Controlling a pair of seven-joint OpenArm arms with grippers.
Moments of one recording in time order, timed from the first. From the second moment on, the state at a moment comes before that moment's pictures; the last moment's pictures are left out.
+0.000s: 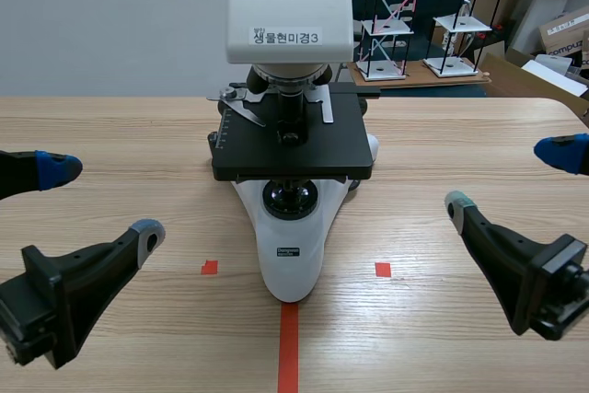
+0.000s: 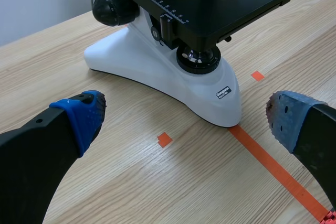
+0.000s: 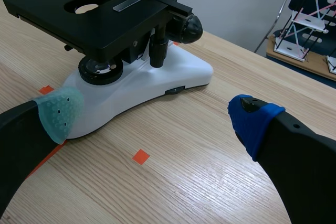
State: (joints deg) left arm 44.3 -32.6 -8.4 119.8 -21.4 -26.1 -3.2; right arm -45.8 31.4 12.6 114.8 14.5 24.2 15.9
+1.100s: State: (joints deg) left arm 44.3 -32.6 -8.4 119.8 -21.4 -26.1 -3.2; right arm -45.8 31.4 12.6 114.8 14.5 24.2 14.4
